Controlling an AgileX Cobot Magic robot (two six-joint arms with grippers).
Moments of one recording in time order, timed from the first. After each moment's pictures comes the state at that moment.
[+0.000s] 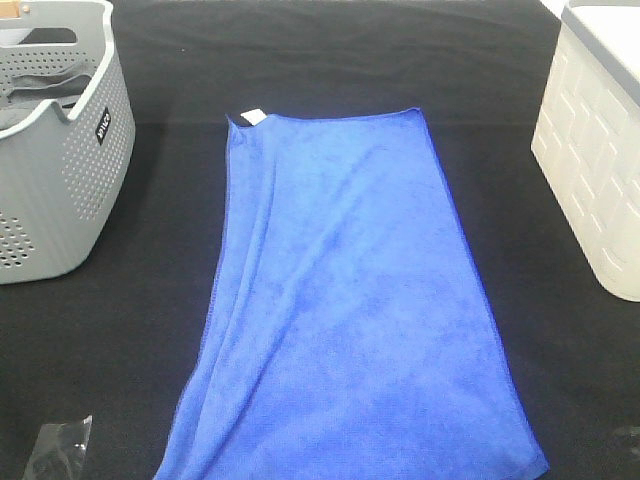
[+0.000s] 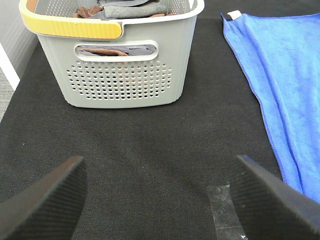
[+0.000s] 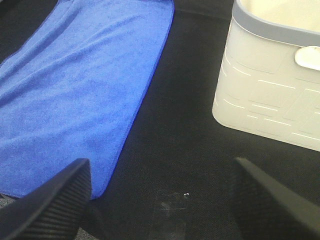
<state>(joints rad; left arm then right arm) -0.02 -0.01 -0.51 0.00 1.05 -0.05 0.13 0.00 -0.50 0.02 1.07 -0.09</state>
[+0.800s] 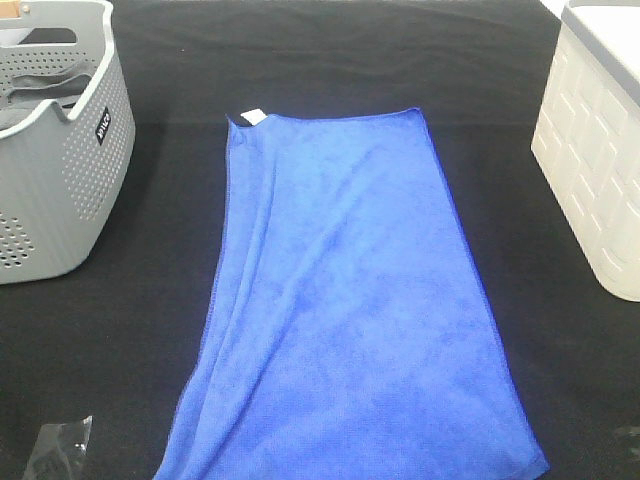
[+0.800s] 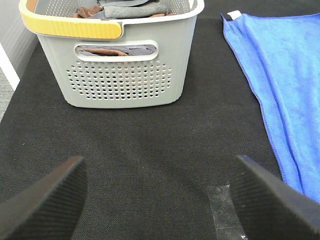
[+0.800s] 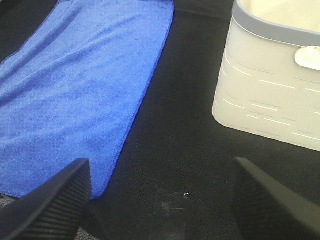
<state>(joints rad) -0.02 -0.01 -0.51 0.00 1.05 -0.05 0.13 0.00 -0.50 0.02 1.07 -0.09</state>
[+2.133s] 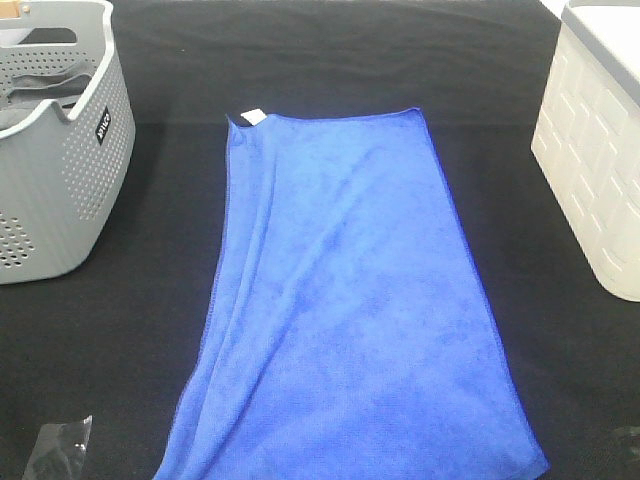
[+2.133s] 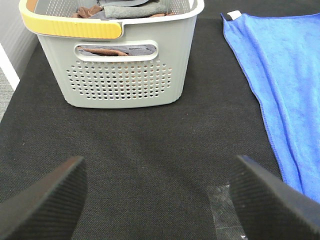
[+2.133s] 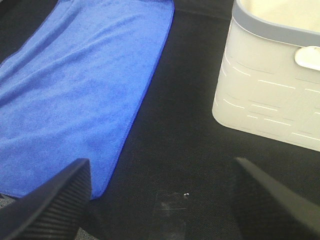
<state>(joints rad) -0.02 -0.01 -0.51 0.00 1.05 -0.05 0.13 0.00 -0.50 0.02 1.07 -0.09</state>
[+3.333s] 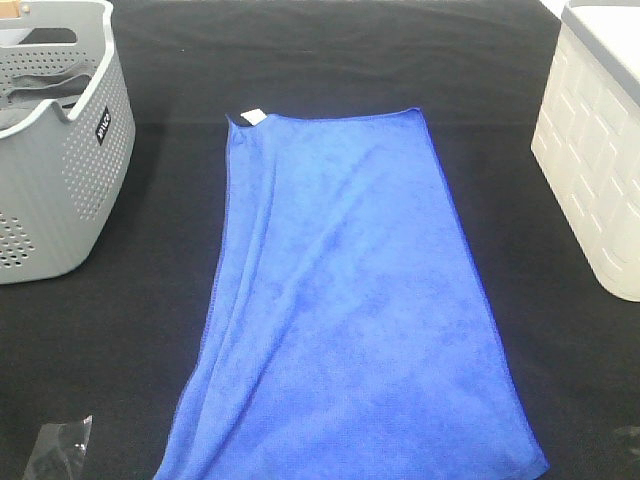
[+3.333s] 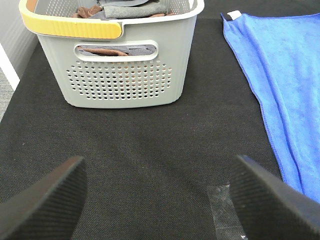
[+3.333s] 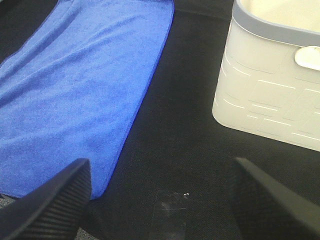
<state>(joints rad) -0.02 -0.01 -0.51 0.00 1.05 -0.05 0.13 0.00 -0.50 0.02 1.07 -0.09</state>
